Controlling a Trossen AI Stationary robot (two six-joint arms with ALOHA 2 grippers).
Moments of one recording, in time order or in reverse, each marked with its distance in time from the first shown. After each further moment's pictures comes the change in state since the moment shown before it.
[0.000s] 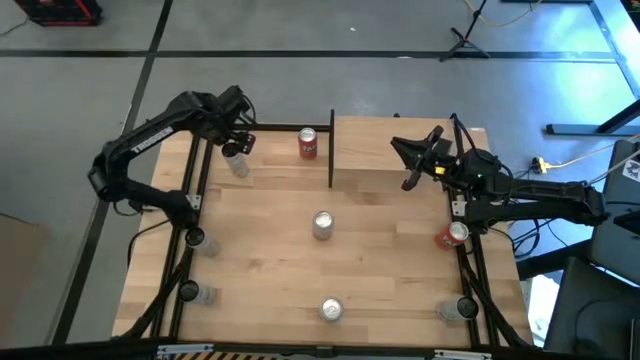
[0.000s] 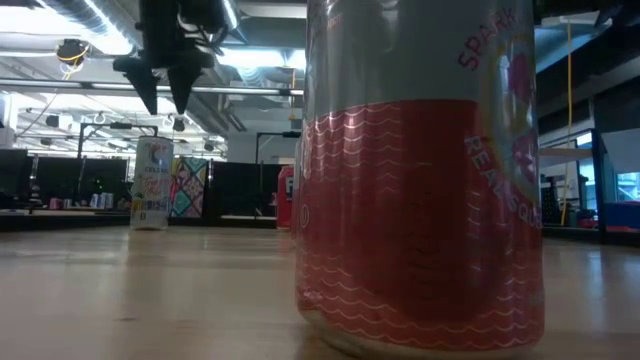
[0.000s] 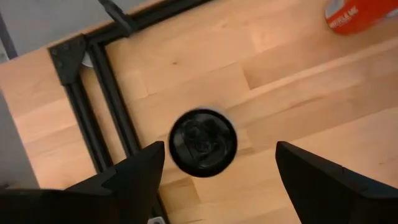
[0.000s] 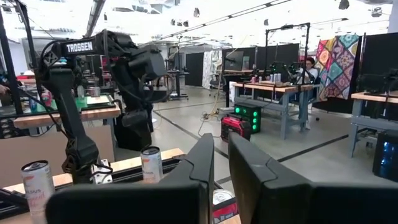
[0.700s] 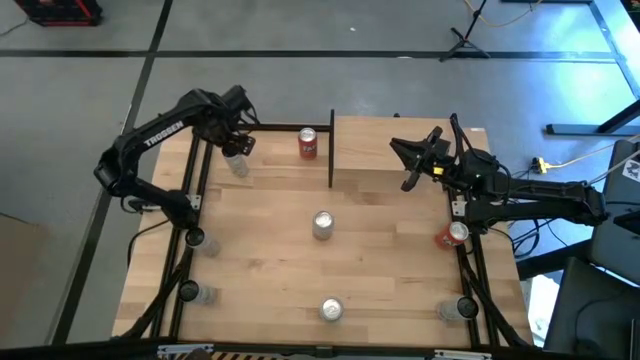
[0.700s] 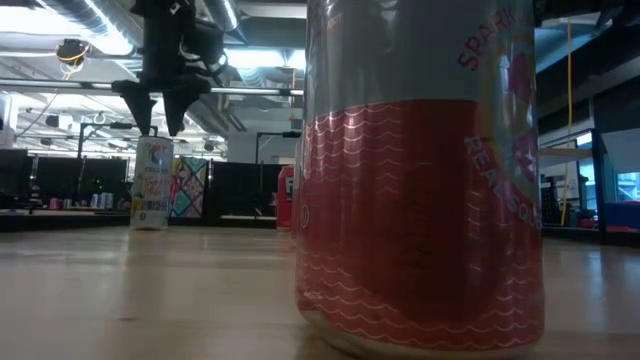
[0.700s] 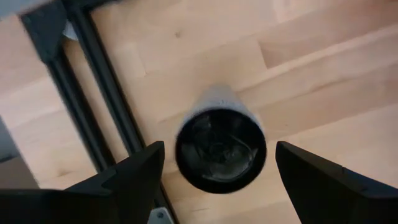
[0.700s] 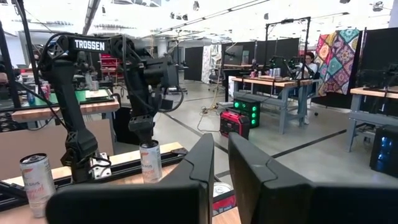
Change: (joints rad) left arm 0.104 0.062 -0.078 0.026 0.078 0.076; right arm 0.000 0.000 0.000 -0.026 0.003 0.002
